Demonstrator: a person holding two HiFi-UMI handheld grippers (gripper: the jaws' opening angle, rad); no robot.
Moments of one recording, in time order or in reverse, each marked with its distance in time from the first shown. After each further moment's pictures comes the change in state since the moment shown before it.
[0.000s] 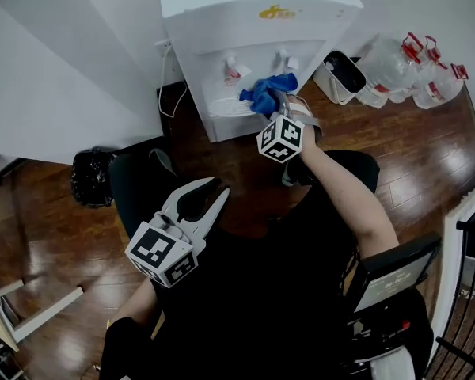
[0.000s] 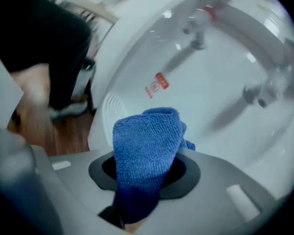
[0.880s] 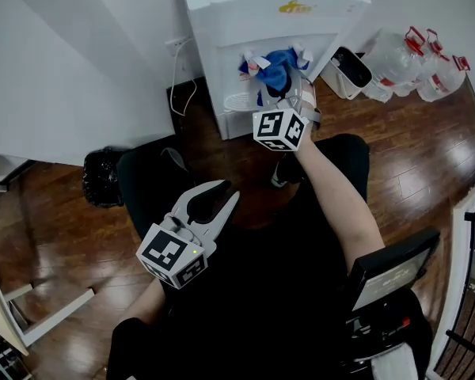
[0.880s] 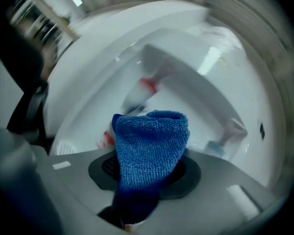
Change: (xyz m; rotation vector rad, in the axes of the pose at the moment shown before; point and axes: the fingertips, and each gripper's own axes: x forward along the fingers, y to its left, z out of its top) left arm -0.030 0.000 -0.004 0.048 0.026 -0.020; right arm -0.057 -0.085 0.085 0.157 -0.201 -0.516
